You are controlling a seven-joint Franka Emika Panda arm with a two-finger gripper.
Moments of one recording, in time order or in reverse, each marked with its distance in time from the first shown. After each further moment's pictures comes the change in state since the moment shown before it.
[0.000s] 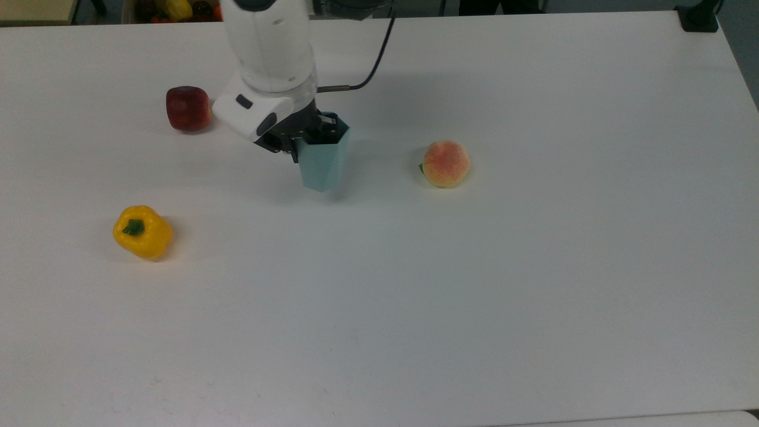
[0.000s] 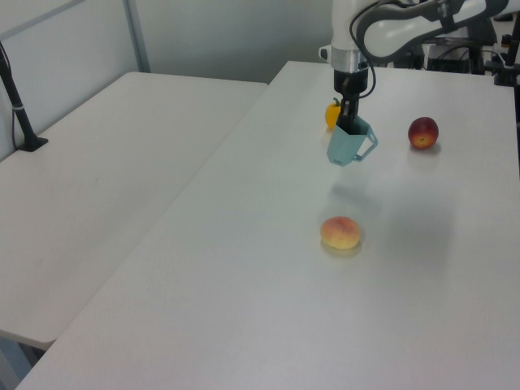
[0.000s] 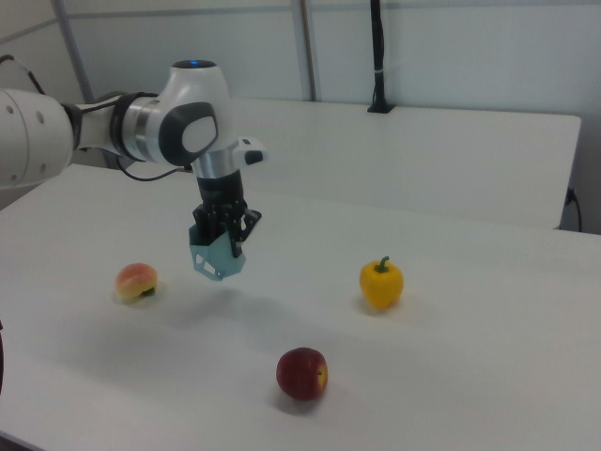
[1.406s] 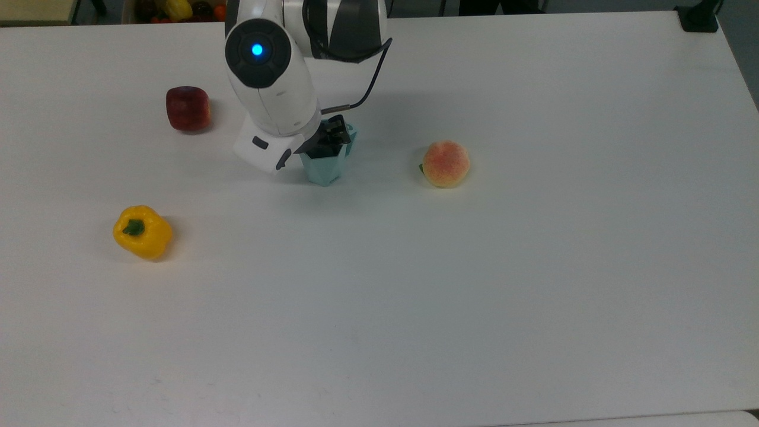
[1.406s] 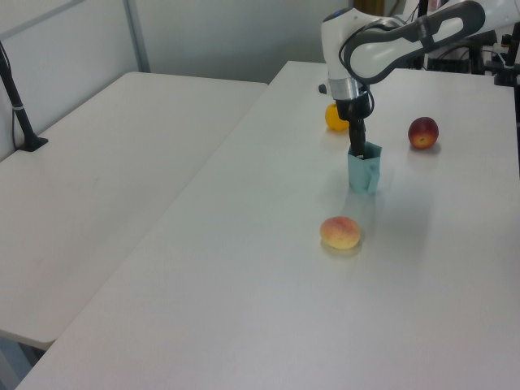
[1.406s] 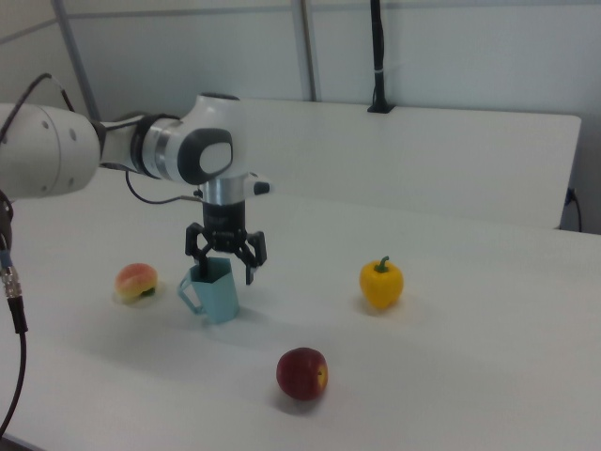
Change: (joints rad) arm -0.004 0.097 0.008 0.035 0.023 -0.119 -0.129
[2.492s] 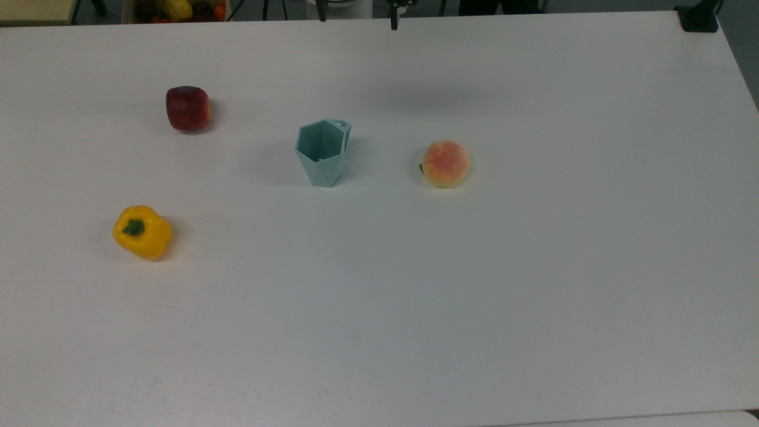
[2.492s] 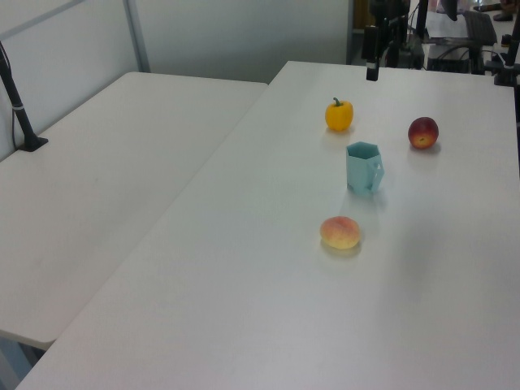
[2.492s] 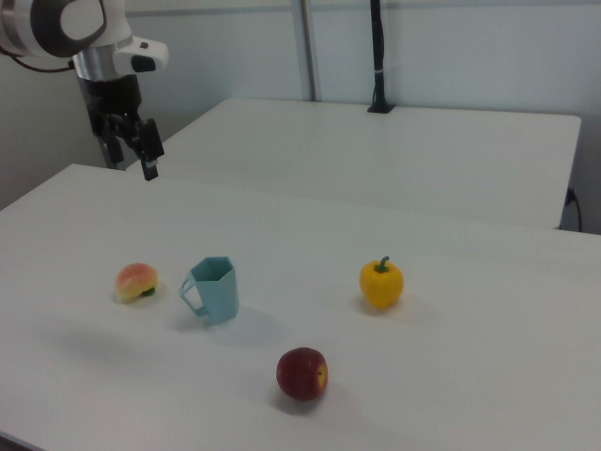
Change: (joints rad) arm 0.012 -0.403 0.122 0.028 0.046 -0.202 0.588
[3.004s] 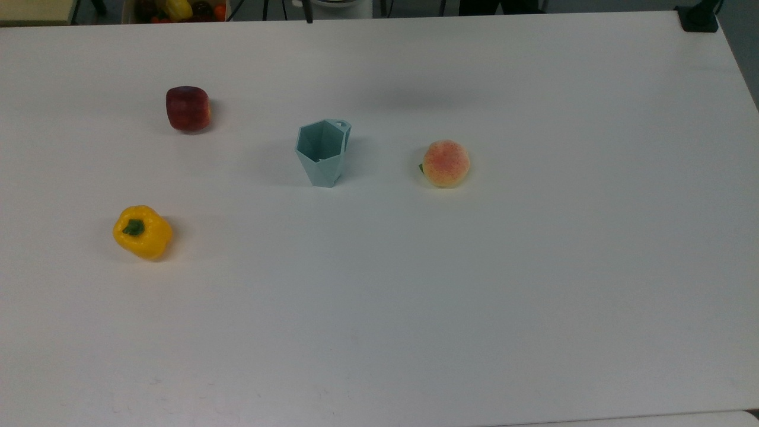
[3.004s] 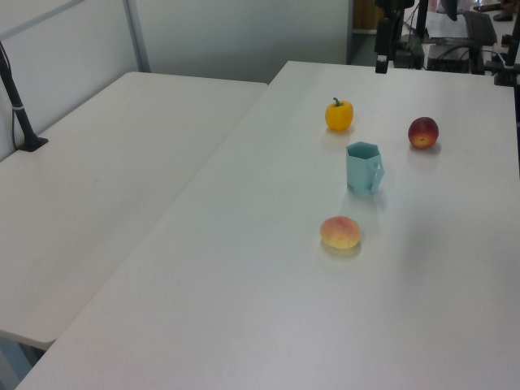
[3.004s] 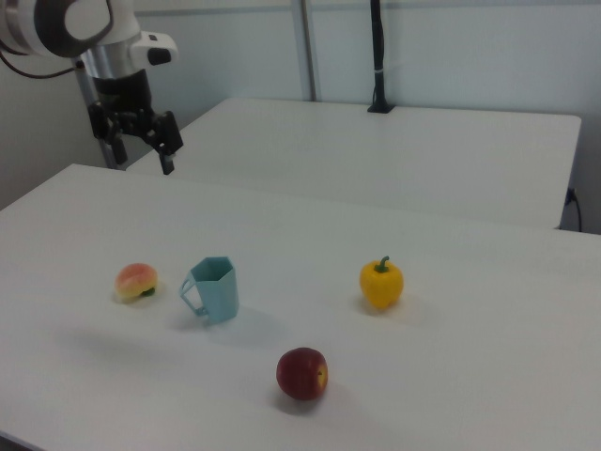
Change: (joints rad) arm -0.015 -0.022 -0.029 -0.019 0.012 0.029 -0.317
